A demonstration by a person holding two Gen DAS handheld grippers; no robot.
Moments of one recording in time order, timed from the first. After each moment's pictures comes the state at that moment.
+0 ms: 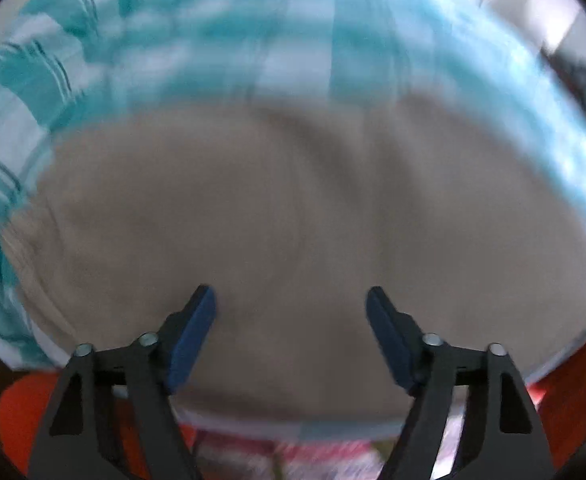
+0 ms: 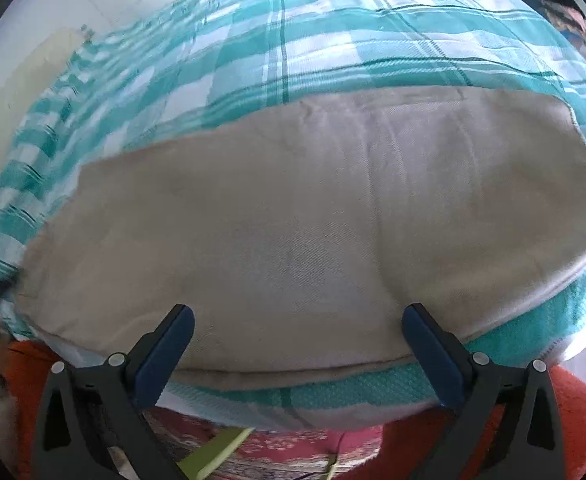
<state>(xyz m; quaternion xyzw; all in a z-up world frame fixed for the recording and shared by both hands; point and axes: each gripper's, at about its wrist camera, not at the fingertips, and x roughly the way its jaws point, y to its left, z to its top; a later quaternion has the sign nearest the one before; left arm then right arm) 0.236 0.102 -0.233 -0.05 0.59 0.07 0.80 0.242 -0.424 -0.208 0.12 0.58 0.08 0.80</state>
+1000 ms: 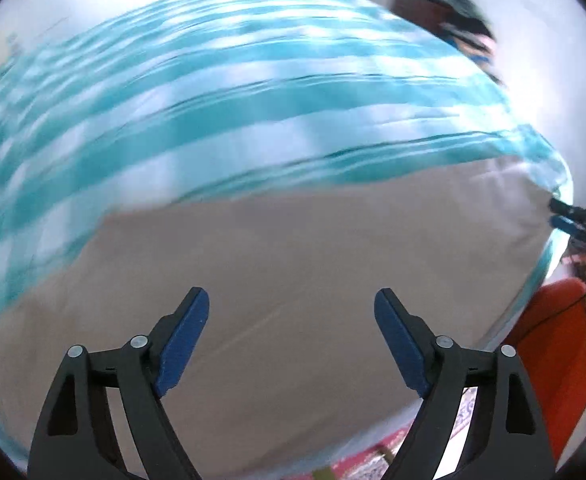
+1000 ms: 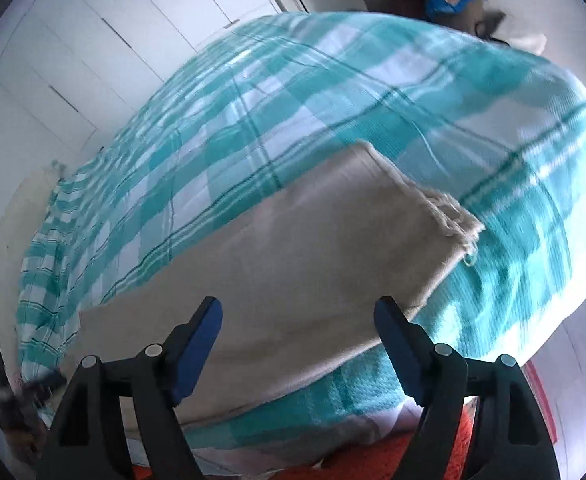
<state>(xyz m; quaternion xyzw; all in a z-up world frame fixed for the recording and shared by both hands) 0.324 -0.158 -0.155 0.06 0.52 -0.15 0.84 0.235 -0.583 -0.179 0.26 0.45 -0.01 0.85</state>
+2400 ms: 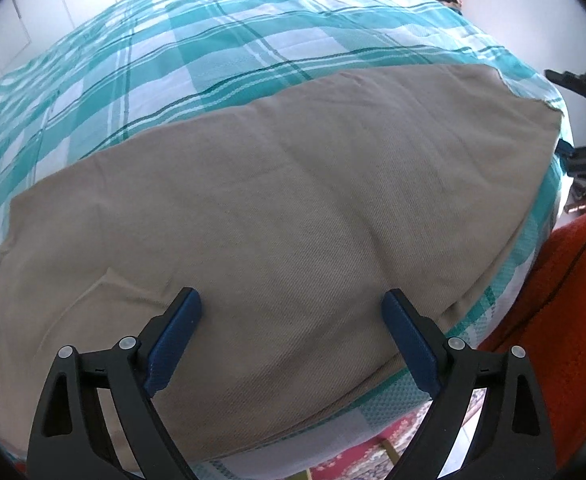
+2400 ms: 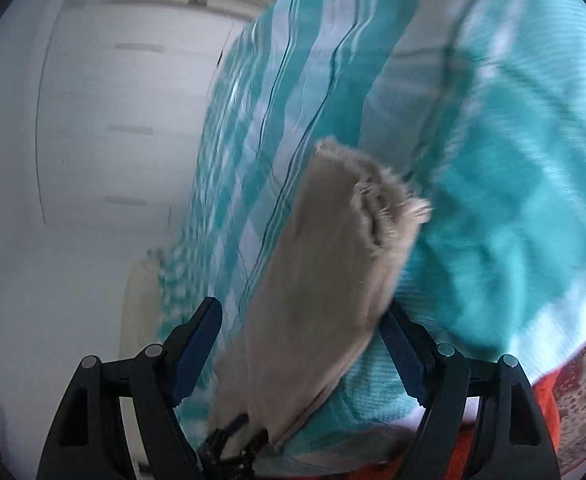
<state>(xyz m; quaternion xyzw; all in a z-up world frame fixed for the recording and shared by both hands) 0.255 -0.246 -0.227 0.11 0.54 -0.16 0.82 0.235 -0.671 -0.232 0.54 0.40 0.10 0.73</state>
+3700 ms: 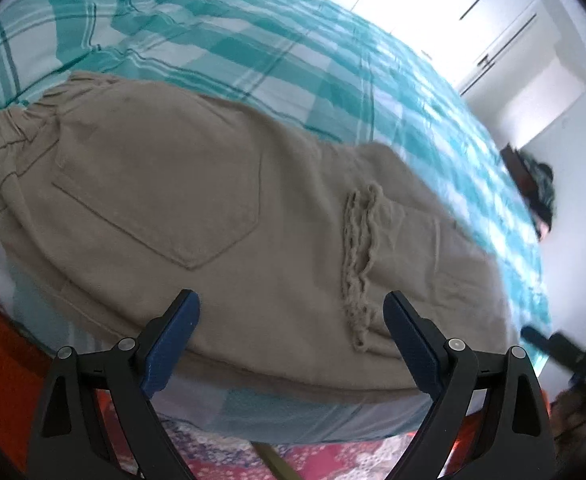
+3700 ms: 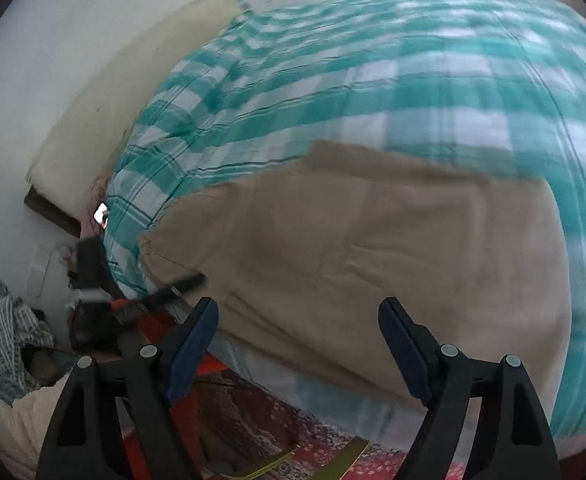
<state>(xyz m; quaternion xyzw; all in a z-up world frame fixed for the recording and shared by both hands) 0.193 0.123 -0.201 -0.26 0.46 0.03 0.85 0.231 -0.218 -0.159 0.11 0.51 0.32 0.79</state>
